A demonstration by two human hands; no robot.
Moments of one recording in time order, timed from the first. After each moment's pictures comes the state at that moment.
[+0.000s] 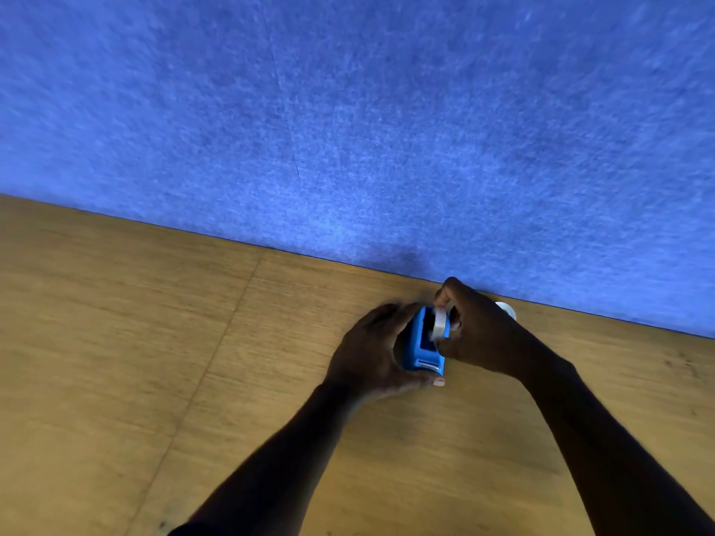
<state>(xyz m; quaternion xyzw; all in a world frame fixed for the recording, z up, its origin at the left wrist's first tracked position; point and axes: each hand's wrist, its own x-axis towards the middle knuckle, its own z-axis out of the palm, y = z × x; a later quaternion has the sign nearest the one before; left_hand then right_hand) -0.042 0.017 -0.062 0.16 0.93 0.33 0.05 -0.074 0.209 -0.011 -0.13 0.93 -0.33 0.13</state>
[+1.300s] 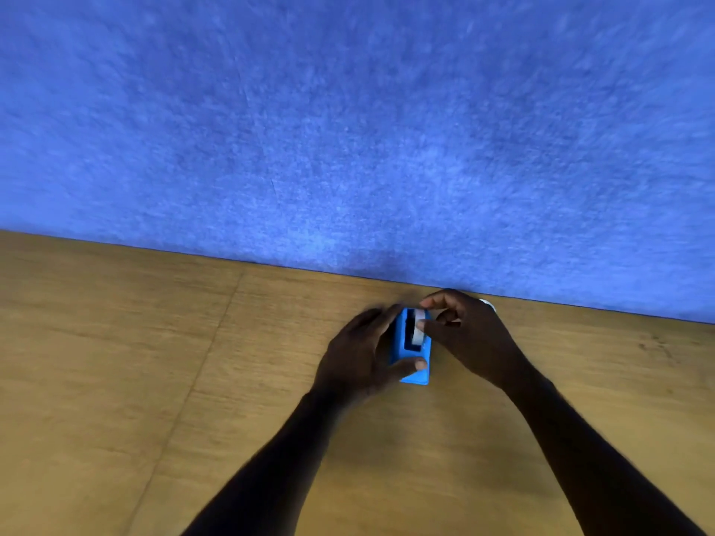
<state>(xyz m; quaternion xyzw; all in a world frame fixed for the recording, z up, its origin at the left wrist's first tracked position) -0.044 0.017 -0.065 0.16 0.92 0.35 0.02 -0.053 0.210 -0.021 -0.02 0.88 -0.47 0.02</state>
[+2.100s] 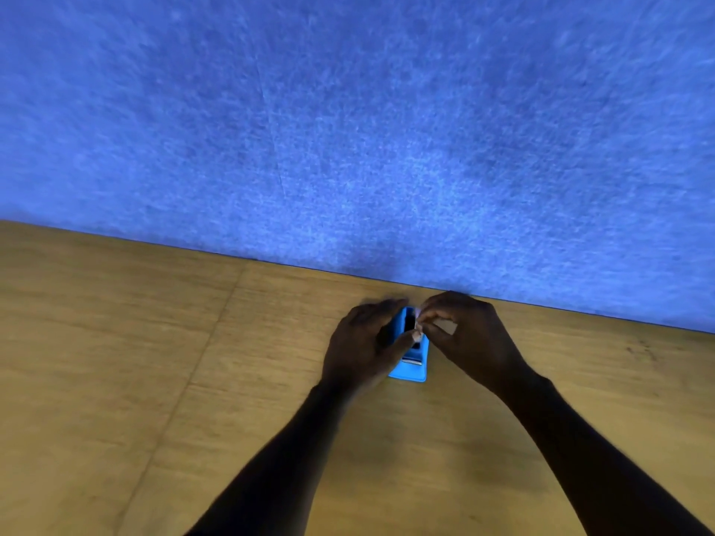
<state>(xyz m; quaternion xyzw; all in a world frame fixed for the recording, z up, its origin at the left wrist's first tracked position) -0.044 0.028 -0.057 0.14 0.91 0.40 -0.06 -0.041 0.208 -0.005 -0.17 0.93 -0.33 -0.08</state>
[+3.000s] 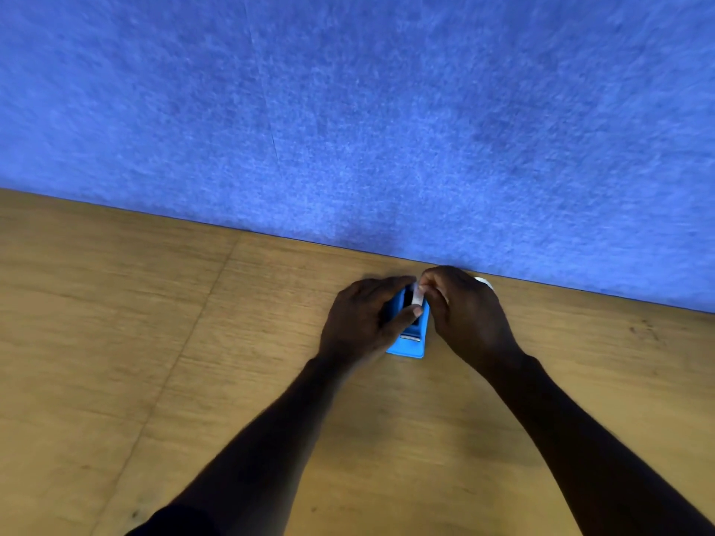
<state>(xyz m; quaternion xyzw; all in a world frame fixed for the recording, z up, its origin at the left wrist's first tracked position) -0.047 0.031 -0.056 0.18 0.91 0.37 -0.06 -0.040 0.197 -0.010 -0.16 0.94 -0.25 -0.16</state>
